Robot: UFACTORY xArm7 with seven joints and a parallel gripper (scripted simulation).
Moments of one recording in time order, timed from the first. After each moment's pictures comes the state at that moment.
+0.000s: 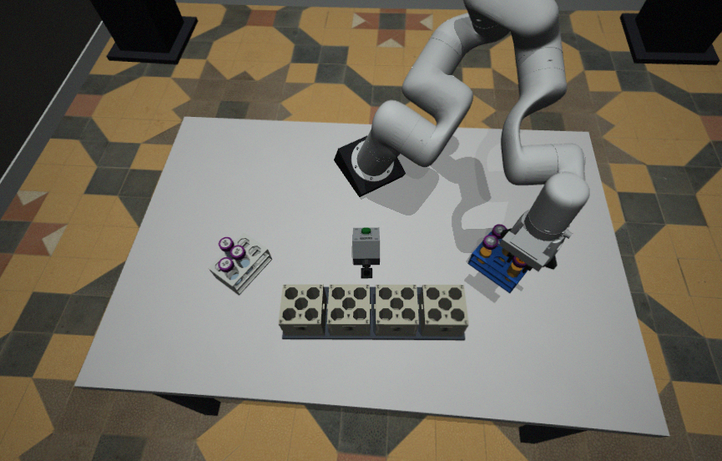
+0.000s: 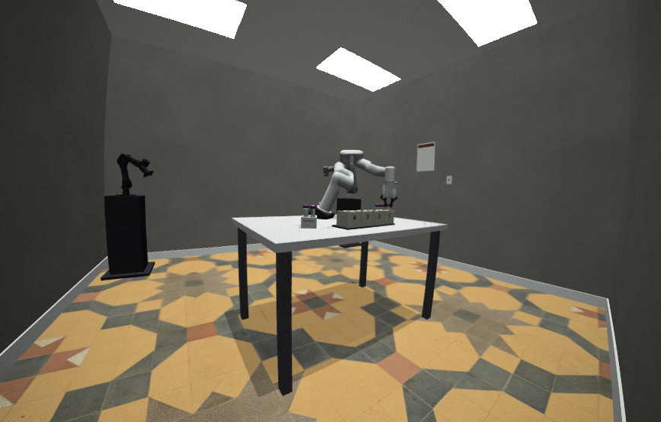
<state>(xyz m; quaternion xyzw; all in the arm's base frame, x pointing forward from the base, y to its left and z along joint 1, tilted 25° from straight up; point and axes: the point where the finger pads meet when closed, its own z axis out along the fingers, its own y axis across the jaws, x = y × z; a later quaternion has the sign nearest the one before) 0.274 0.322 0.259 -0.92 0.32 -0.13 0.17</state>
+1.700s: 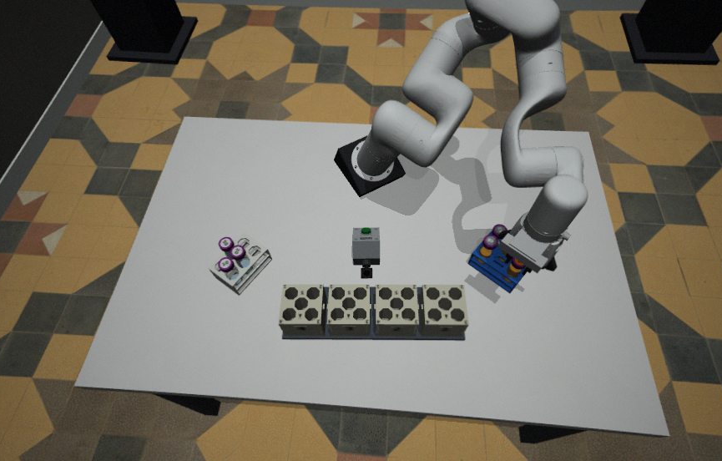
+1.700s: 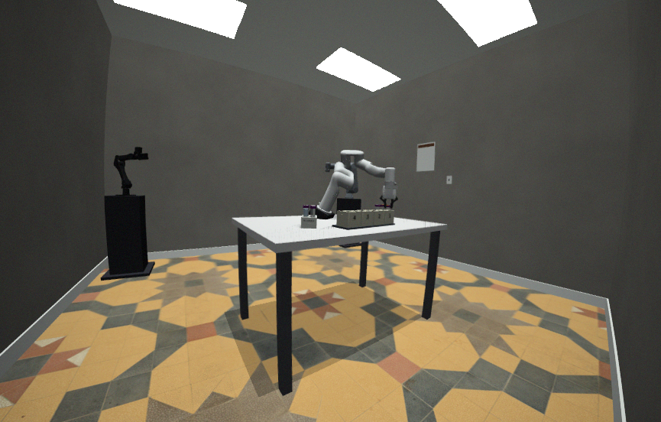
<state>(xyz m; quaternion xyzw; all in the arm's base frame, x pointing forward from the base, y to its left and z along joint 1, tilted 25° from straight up) 0.277 0.324 0.253 -0.92 0.32 -0.13 0.17</state>
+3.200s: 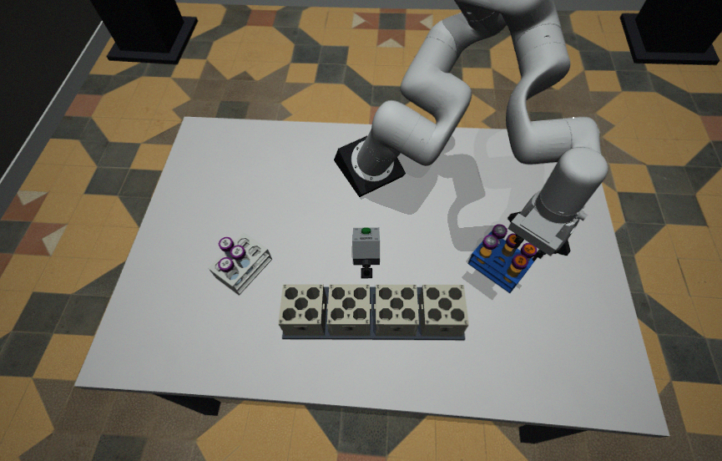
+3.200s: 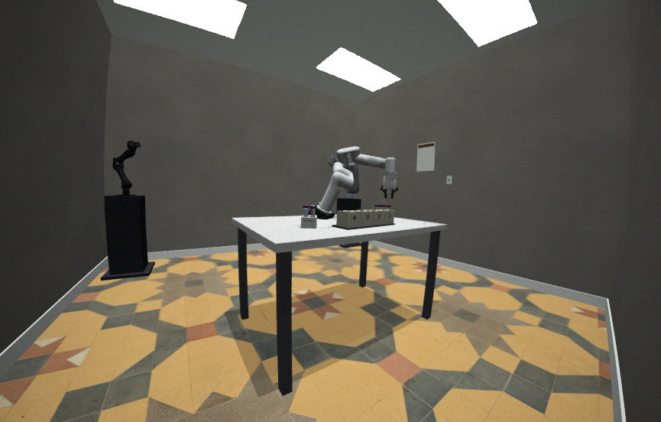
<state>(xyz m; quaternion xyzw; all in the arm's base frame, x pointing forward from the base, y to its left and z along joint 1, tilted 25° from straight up) 0.251 0.307 0.319 -0.92 0.32 -0.13 0.17</state>
